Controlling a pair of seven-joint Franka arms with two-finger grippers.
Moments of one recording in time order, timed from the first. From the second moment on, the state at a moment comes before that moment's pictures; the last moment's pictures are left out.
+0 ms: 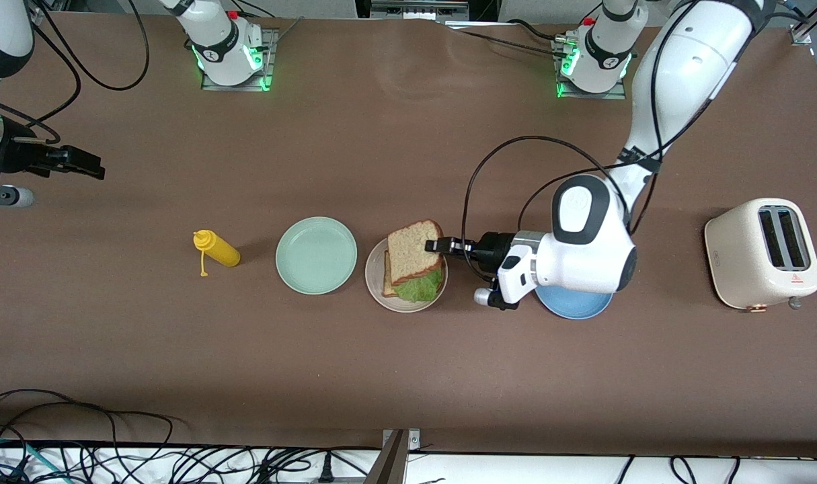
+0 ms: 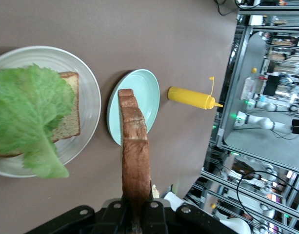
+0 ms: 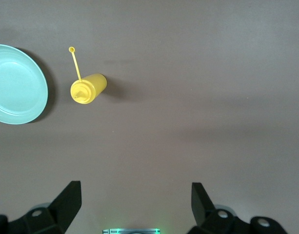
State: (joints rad) left arm -0.04 0.82 -0.50 -1.37 -0.85 2.04 0.12; right arm -0.05 0.06 -0.01 -1.66 -0.03 1.56 -0.03
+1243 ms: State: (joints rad) left arm -0.12 0.99 -0.39 -1.37 -0.89 2.16 0.44; right arm -0.03 0.02 -0.02 -1.64 -0.03 1.53 -0.03
